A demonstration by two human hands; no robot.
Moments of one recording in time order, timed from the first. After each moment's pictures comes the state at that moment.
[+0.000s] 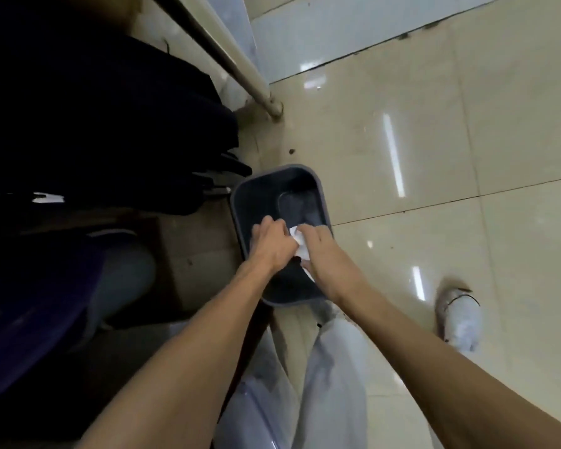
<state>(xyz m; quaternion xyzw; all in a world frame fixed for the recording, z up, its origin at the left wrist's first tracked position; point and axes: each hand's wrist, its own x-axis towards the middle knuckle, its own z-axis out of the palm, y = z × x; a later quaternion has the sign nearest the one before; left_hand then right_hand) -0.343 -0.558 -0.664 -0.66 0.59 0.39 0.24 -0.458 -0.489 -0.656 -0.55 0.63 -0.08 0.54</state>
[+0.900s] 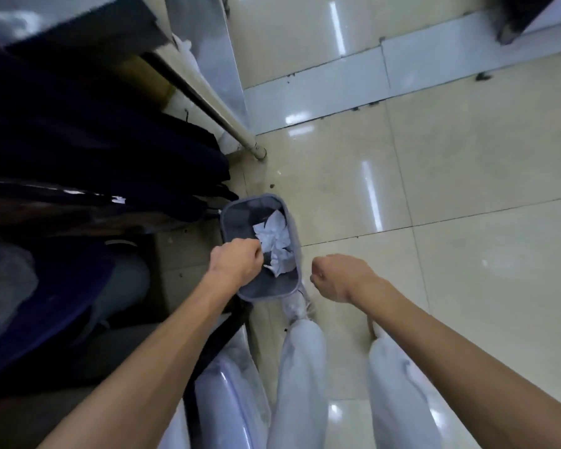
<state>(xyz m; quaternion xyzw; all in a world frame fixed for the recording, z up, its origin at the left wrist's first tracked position) -0.377 -0.541 -0.496 -0.59 0.70 0.24 0.32 -0.568 -0.474 -0.503 -0.62 0.59 0.18 0.49</state>
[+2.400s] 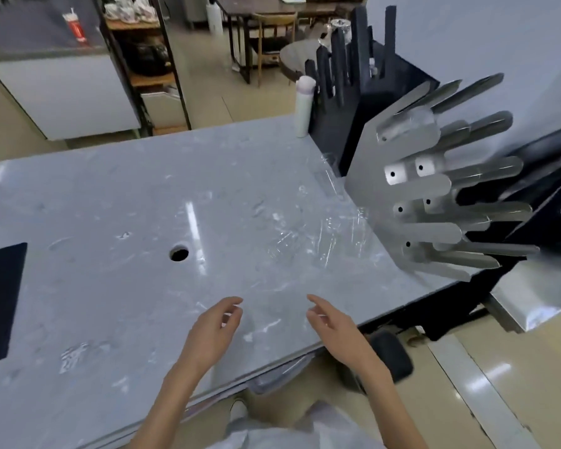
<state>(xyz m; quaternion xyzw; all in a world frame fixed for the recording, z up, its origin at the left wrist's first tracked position) -0.155 0.040 -0.006 -0.88 0.12 0.23 -0.40 -0.271 -0.198 -0.001 -0.80 0.23 0.11 0.54</state>
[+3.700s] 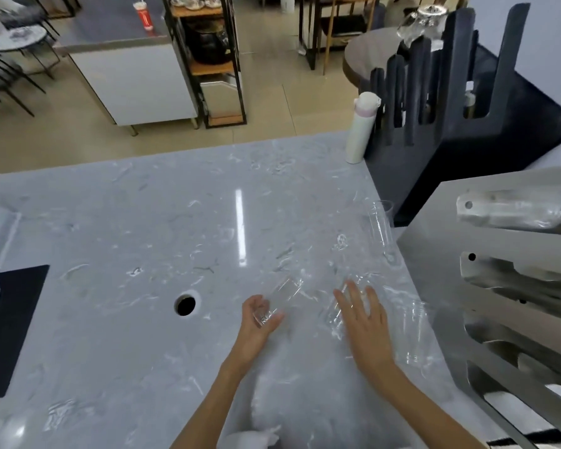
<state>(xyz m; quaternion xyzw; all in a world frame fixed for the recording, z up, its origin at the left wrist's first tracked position) -0.005 -0.102 -0.081 -0.69 -0.09 0.25 -0.67 -0.070 -0.334 -0.073 -0.99 0.09 0.01 0.08</state>
